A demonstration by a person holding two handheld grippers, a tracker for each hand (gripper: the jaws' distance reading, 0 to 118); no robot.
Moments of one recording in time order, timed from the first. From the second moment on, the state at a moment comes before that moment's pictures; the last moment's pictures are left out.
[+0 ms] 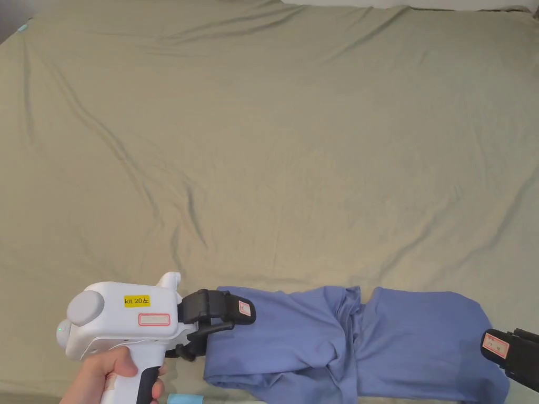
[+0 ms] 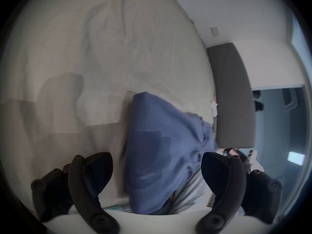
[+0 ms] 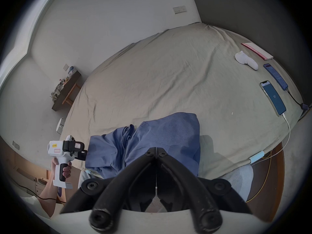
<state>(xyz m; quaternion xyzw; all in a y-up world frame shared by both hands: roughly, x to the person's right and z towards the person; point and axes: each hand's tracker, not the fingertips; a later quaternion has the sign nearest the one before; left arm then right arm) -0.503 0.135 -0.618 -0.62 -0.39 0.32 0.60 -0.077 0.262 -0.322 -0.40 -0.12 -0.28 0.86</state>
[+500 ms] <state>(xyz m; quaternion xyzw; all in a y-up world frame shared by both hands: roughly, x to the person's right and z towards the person) -0.534 0.178 -0.626 -0.63 -0.31 0.24 0.68 -0.078 0.267 -0.316 -0.39 -0.12 -0.28 0.87</state>
